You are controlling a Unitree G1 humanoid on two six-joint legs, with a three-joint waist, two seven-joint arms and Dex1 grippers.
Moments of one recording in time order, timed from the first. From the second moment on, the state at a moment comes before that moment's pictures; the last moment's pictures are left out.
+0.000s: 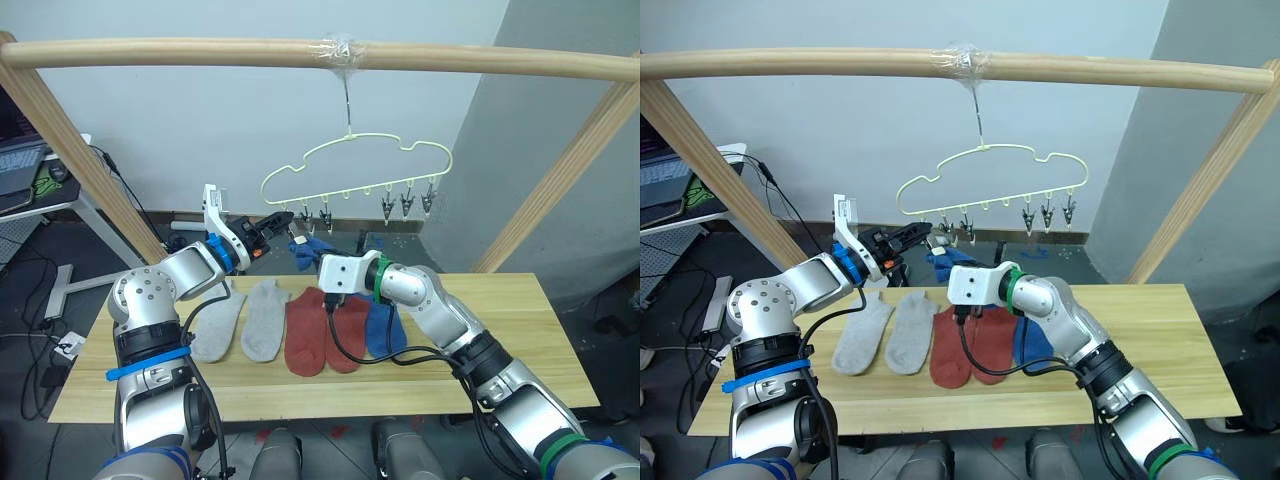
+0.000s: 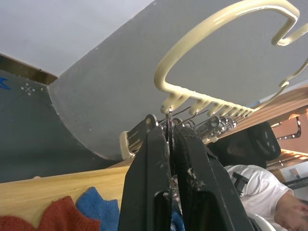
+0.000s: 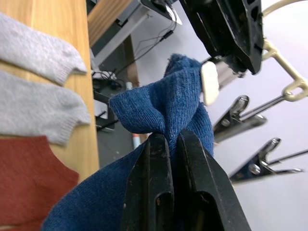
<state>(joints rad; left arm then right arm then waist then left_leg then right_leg) -0.65 0.31 0.49 0.17 -0.99 1.17 -0.30 -0.65 -0.26 0.49 0.21 -0.45 -0.10 0.52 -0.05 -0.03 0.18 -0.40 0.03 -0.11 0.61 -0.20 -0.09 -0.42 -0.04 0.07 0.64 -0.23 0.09</state>
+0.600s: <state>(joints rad) -0.66 0.34 0.48 0.20 -0.98 1.15 -0.31 -0.57 -0.29 0.49 0.11 -0.45 -0.14 0.54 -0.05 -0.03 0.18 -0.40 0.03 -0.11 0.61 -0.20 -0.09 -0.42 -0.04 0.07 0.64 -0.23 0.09</state>
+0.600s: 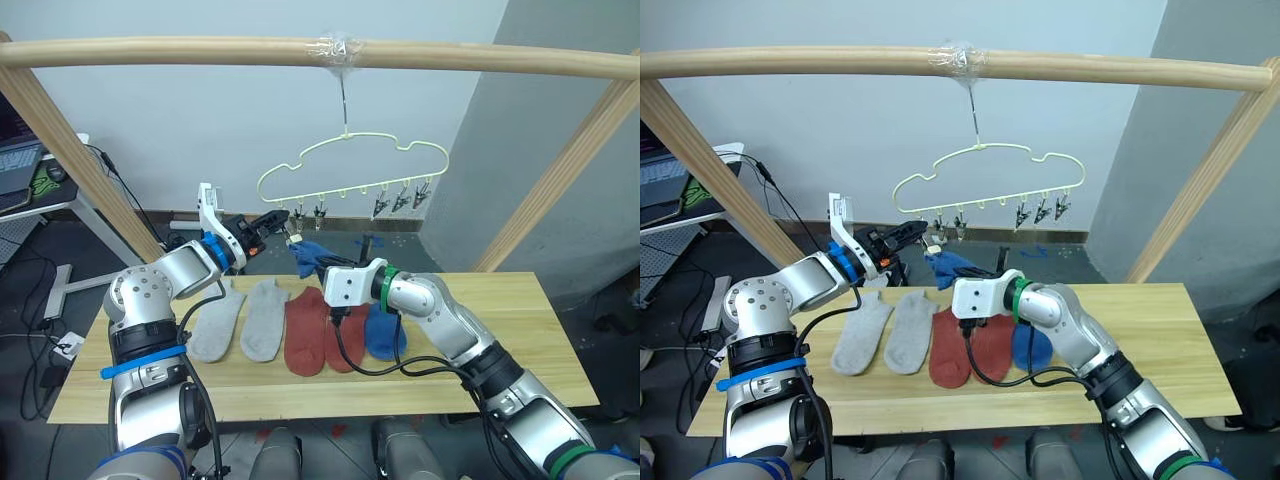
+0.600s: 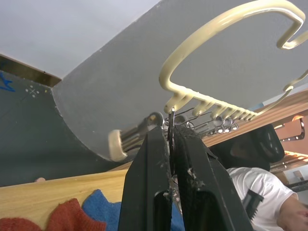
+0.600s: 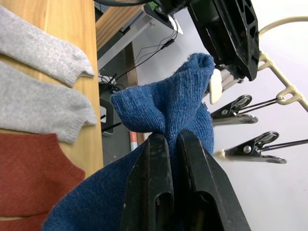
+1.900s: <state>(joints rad) -0.44 0.47 0.57 0.01 -1.15 1.23 -0.28 -0.62 -0.10 0.43 0.25 -0.31 -0.03 0.52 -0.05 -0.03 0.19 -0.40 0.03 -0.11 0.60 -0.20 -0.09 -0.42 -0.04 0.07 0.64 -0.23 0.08</state>
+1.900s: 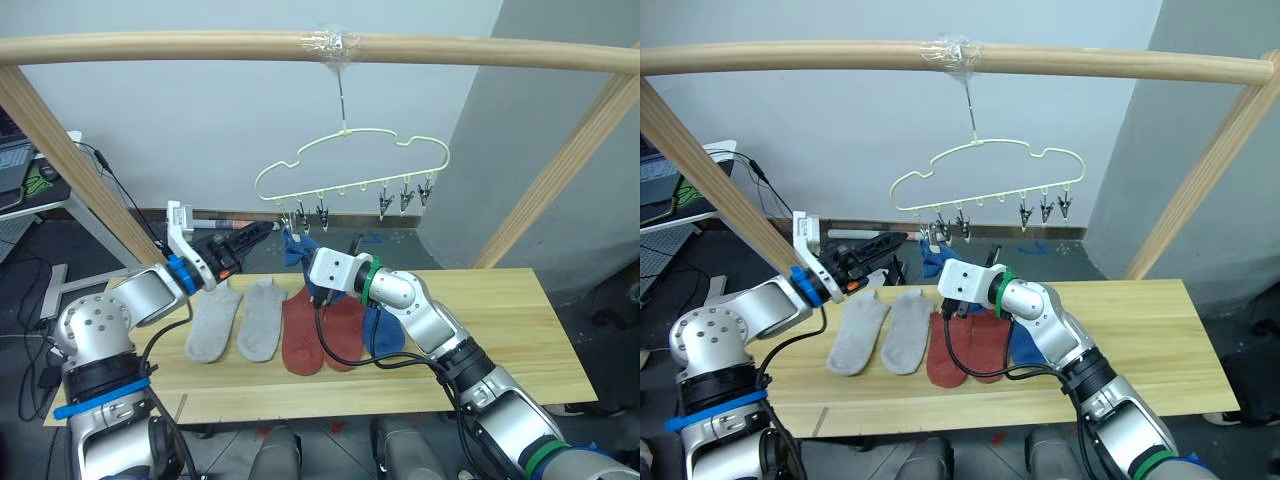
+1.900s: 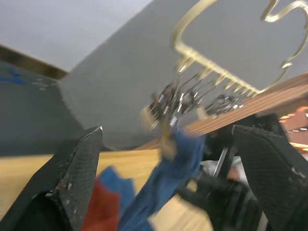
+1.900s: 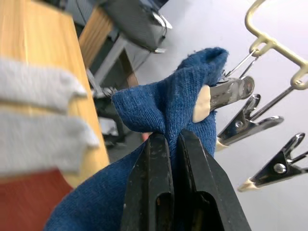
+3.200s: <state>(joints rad) -0.37 0.25 -0.05 -0.06 -0.26 0.26 -0.30 -0.38 -0.36 0.07 -0.32 0.26 0.59 0.69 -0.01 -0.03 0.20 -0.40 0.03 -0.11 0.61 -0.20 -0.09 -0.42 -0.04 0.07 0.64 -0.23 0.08</state>
